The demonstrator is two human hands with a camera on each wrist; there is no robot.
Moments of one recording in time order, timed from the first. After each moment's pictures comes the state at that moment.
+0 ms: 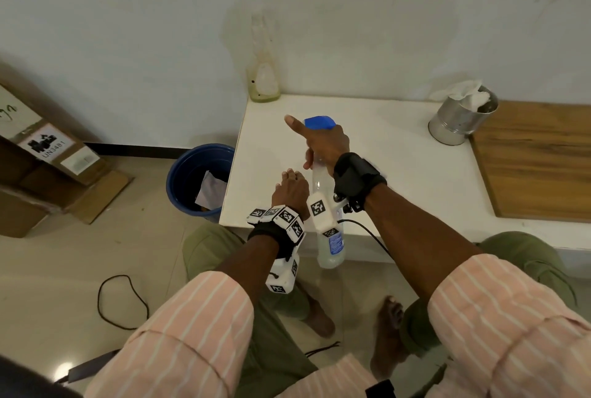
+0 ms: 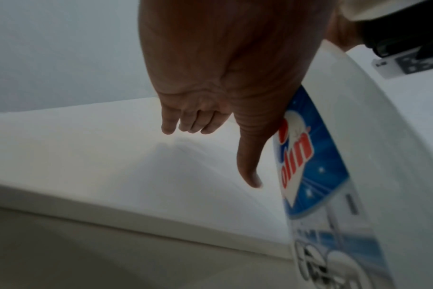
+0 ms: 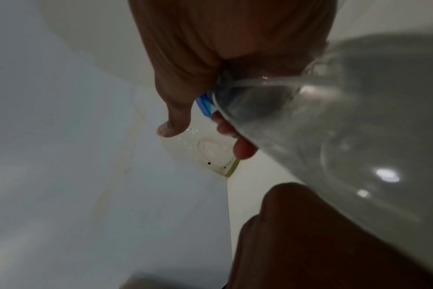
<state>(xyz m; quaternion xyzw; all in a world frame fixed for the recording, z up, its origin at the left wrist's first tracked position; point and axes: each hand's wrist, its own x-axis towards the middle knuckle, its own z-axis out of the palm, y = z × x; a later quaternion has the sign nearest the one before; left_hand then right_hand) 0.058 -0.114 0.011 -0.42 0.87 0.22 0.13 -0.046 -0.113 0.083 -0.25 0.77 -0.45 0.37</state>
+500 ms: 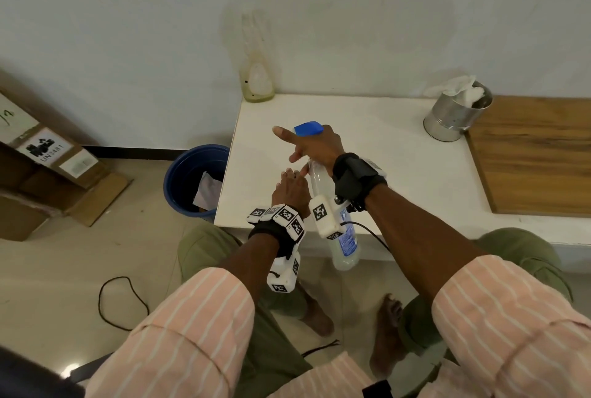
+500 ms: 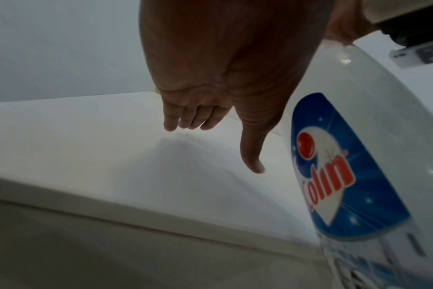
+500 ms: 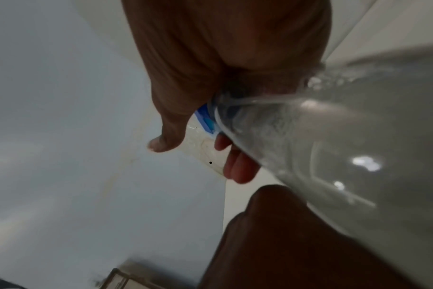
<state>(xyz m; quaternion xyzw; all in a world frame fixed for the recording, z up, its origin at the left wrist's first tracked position) 0.044 -0.106 0.004 -0.44 0.86 0.24 0.10 -0.054 -0.103 0.082 -0.29 0.76 -0.41 0.41</state>
